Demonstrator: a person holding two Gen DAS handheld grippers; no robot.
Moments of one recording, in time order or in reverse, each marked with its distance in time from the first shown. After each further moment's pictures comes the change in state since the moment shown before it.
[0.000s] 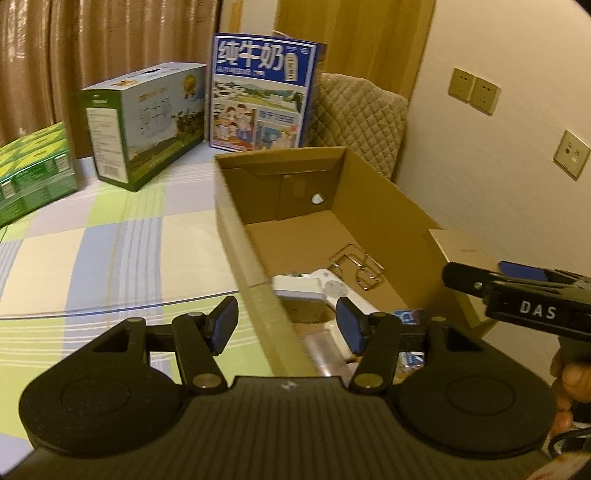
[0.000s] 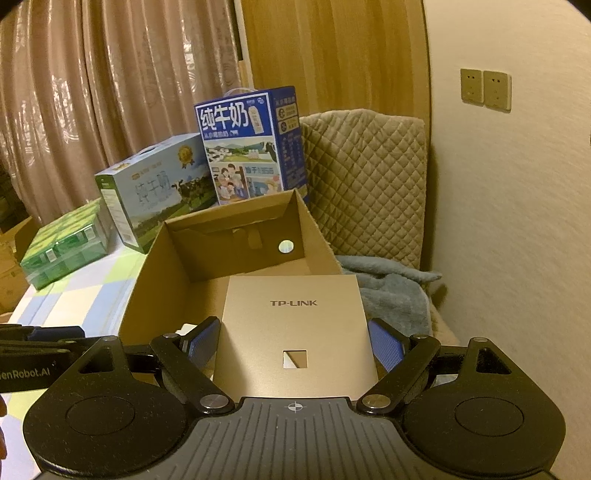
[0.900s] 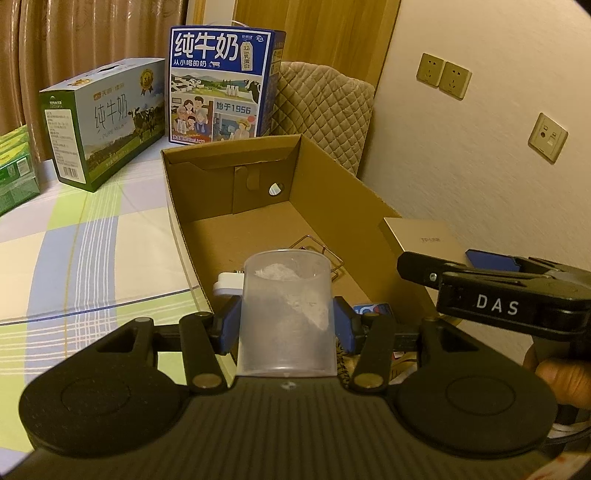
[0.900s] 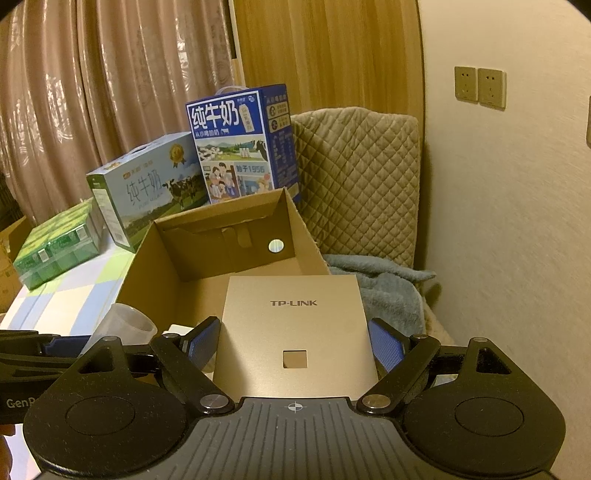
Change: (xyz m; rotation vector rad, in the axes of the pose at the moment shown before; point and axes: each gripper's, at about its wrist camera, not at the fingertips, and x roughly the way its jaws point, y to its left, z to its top) left arm 0.017 -0.036 0.001 0.049 0.027 -0.087; right arm 0.005 -0.010 0.001 0.004 0.003 -0.020
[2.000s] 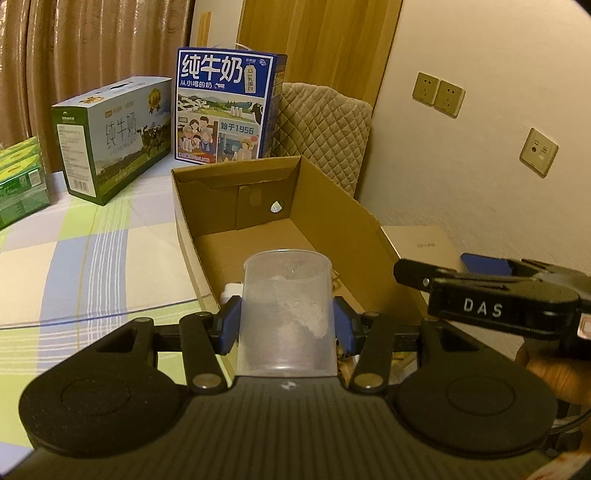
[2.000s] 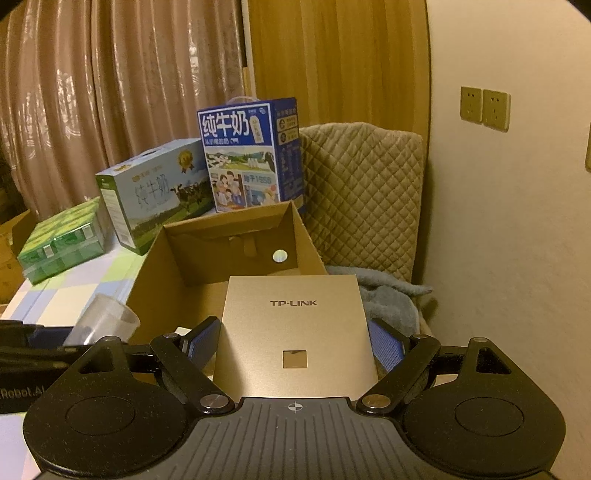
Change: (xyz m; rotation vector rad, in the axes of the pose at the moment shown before) left arm -0.028 0.002 -0.001 -0.008 -0.055 0.000; right arm -0.013 0.007 0.002 -0.041 -0.027 -0.004
